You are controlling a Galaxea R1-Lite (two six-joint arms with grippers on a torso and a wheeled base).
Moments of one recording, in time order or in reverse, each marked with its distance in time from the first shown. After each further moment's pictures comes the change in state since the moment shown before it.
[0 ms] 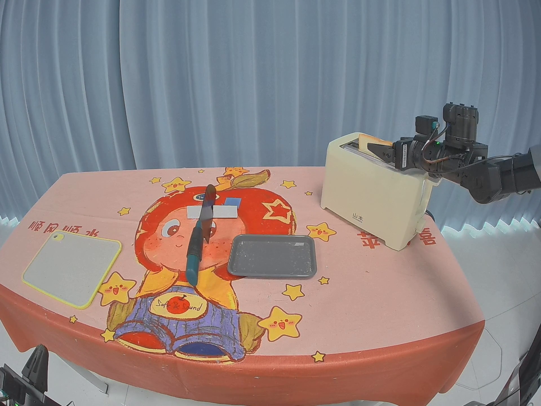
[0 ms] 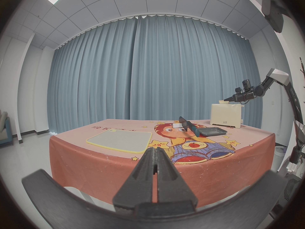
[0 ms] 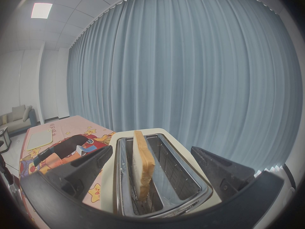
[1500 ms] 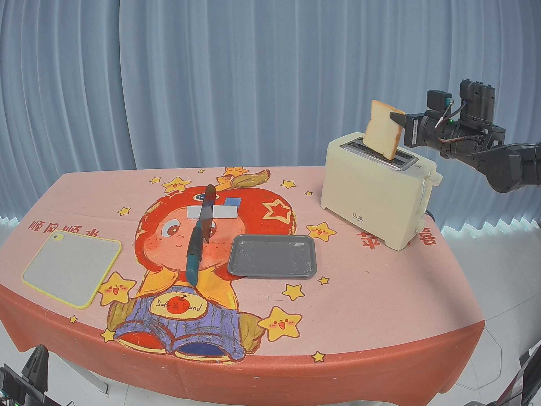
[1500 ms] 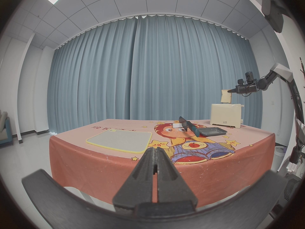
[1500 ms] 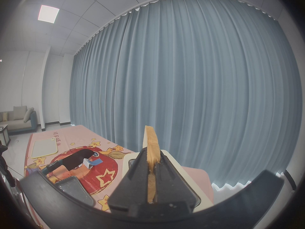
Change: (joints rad) left arm 0.000 0.000 0.000 0.000 0.000 0.000; right arm 0.019 -0.116 0.004 -0.002 -0.002 0.004
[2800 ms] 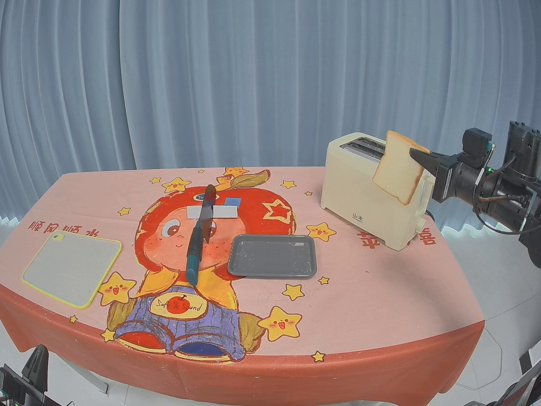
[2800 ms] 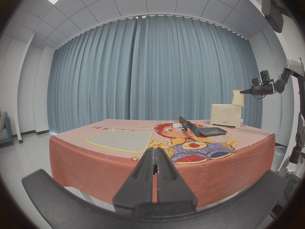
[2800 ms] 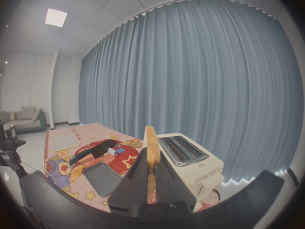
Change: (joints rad) left arm 0.000 0.000 0.000 0.000 0.000 0.000; right arm 0.094 -0.343 0.580 -0.248 -0.024 0.018
